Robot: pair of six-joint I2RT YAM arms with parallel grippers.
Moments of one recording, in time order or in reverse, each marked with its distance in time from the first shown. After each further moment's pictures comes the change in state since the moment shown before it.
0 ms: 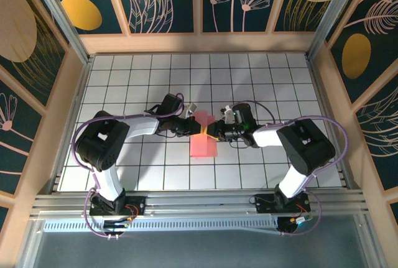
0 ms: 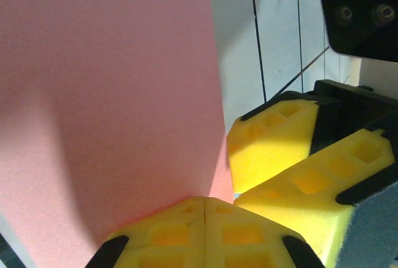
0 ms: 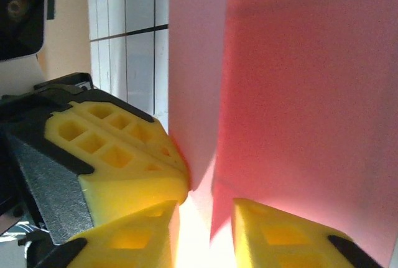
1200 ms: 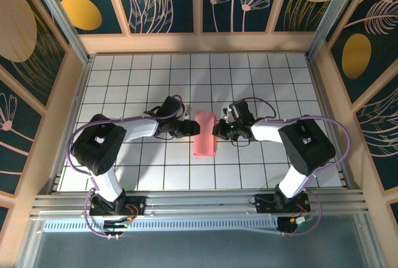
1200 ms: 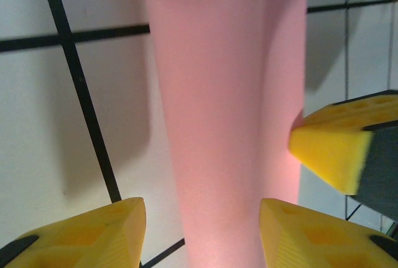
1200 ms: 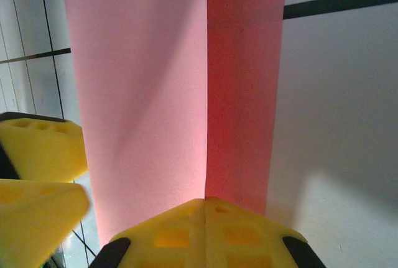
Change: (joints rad) left arm -0.028 -0.034 -0.011 -0.117 -0.256 0.006; right arm 0.000 0.000 0.118 -0.367 0.214 -0.109
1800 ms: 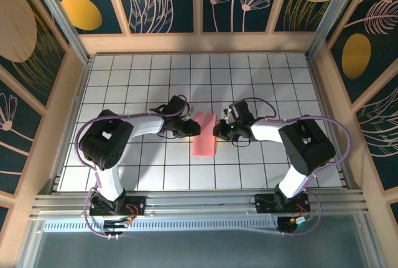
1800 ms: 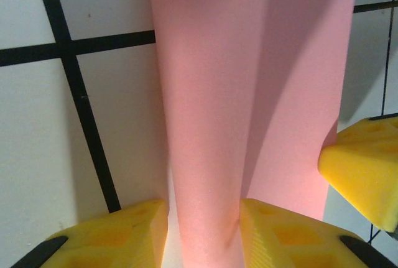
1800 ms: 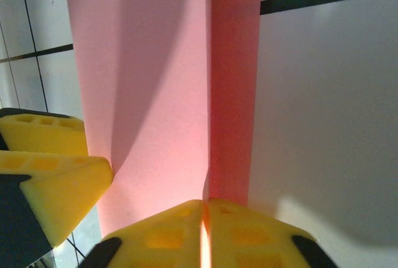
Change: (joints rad) left arm -0.022 0.069 0.083 -0.073 -0.054 -0.003; right arm 0.000 -0.003 0.011 -0.043 0.023 -0.007
